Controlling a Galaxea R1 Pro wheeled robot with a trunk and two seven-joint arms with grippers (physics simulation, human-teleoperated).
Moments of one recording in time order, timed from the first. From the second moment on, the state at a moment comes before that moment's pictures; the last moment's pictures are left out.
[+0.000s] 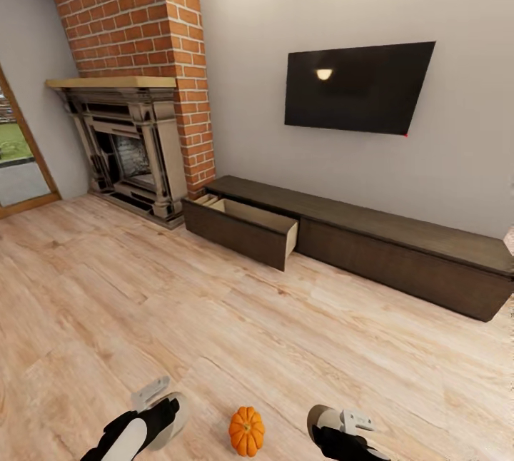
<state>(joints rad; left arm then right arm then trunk) -0.21 0.18 -0.37 -1.10 1.08 0.34 0.65 -0.31 -0.06 0.40 -0.56 -0.63 0.10 -0.10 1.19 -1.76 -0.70</state>
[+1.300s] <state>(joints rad) -0.21 0.18 -0.37 -1.10 1.08 0.34 0.65 -0.31 -0.06 0.40 -0.56 -0.63 0.10 -0.10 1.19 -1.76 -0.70</state>
